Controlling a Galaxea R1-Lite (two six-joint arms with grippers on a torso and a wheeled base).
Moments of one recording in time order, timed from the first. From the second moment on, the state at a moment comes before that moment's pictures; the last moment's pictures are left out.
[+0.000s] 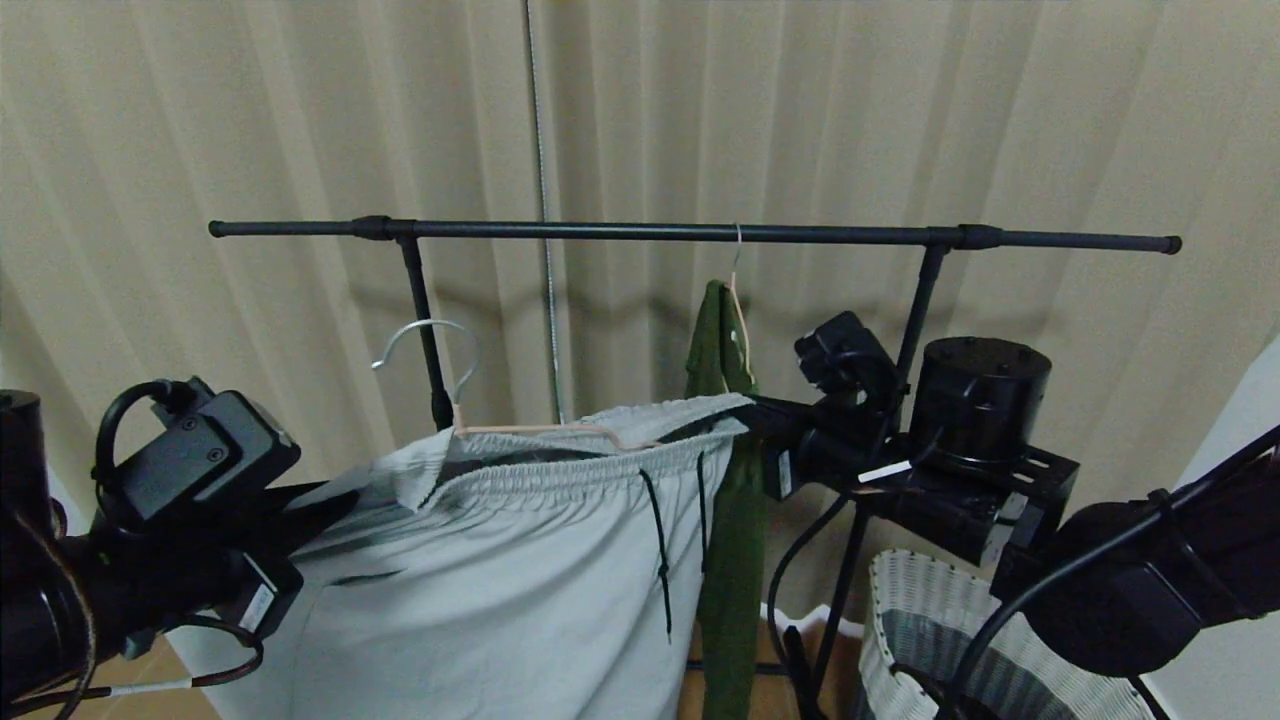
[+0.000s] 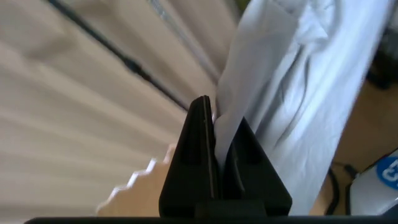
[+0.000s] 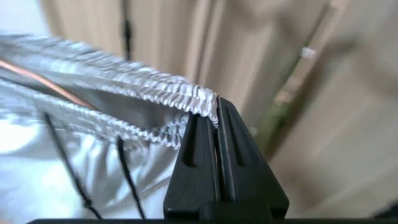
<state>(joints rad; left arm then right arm) -0.23 1.26 -0.48 -0.35 -0.08 0.60 0.58 1.90 -0.78 -0.95 0.03 -0.07</state>
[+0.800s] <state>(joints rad) -0.29 1.27 -0.53 -0.36 0.00 0.40 0.70 1.86 -0.66 -0.92 0.00 -0.14</state>
